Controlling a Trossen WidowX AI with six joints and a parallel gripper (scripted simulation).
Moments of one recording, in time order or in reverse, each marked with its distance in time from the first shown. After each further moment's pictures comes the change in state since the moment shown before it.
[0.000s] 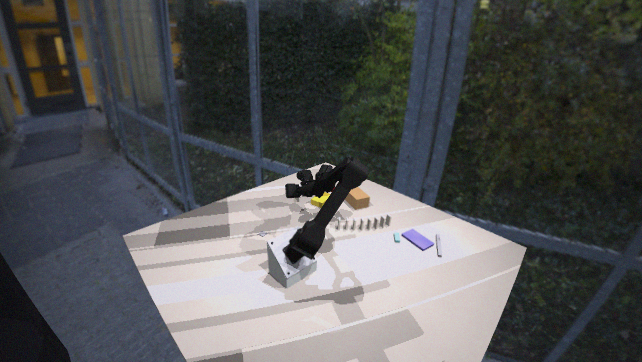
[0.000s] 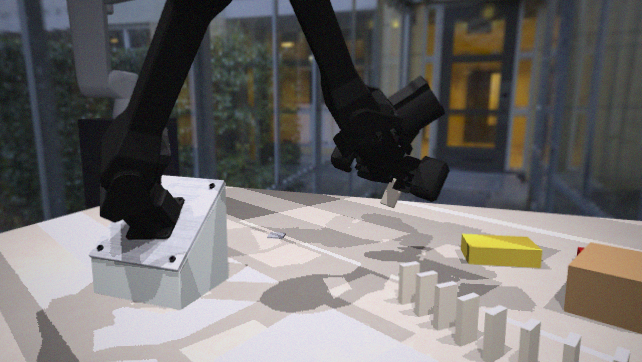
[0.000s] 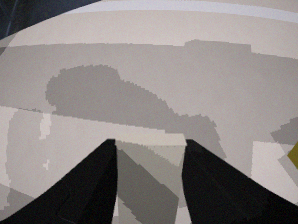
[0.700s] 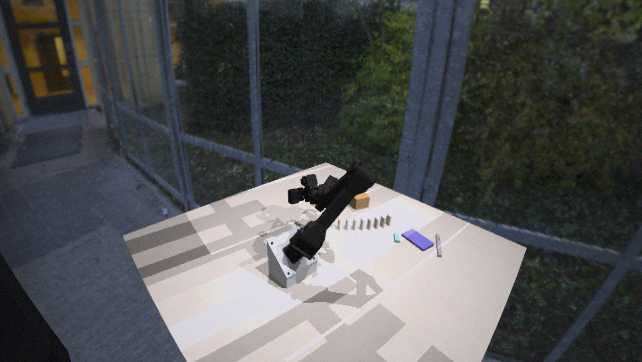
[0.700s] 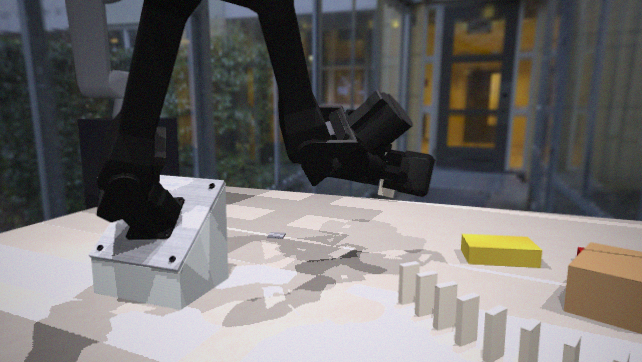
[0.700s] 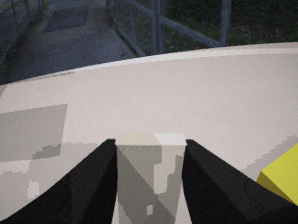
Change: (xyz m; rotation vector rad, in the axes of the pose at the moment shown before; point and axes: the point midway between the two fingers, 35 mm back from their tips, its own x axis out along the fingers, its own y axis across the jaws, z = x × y) arm -0.039 0.007 -0.006 -0.112 -0.317 -0.060
